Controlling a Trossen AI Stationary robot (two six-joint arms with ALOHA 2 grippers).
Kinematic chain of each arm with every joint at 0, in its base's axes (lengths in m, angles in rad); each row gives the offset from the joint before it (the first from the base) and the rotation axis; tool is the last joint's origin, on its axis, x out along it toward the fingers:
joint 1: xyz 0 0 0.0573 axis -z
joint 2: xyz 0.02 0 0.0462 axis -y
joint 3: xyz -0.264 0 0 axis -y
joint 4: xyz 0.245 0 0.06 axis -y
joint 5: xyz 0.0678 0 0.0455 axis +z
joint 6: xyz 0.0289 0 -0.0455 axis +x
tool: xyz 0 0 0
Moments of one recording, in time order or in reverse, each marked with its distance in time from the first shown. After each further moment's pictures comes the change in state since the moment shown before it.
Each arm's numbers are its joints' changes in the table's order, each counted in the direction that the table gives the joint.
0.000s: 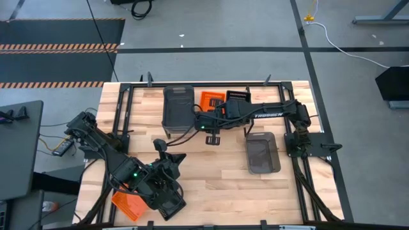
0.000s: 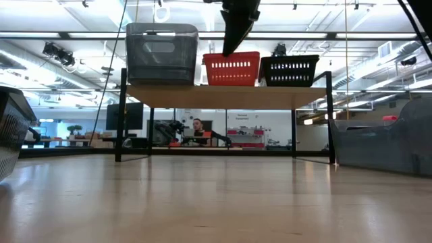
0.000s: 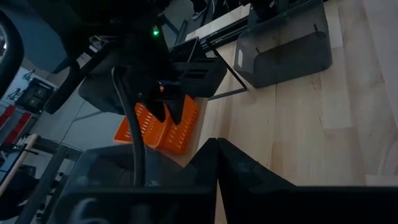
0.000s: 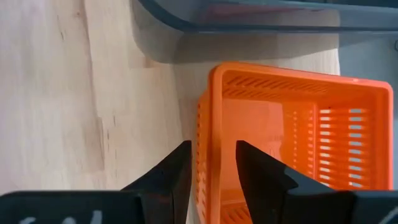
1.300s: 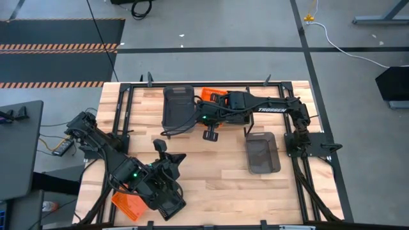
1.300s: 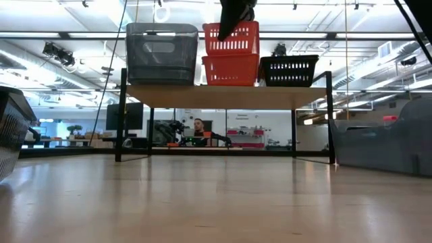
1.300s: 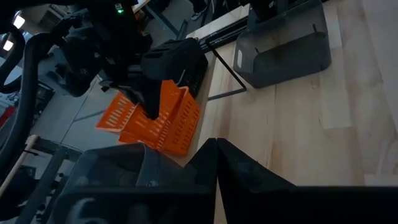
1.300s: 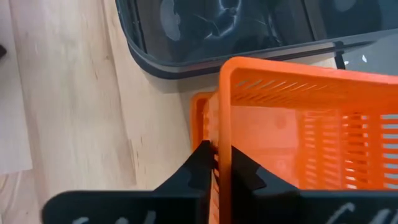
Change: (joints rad) left arm 0.003 0.000 0.000 0.000 0.000 0.000; right arm 0.035 0.000 0.129 -0.037 0.115 0.075
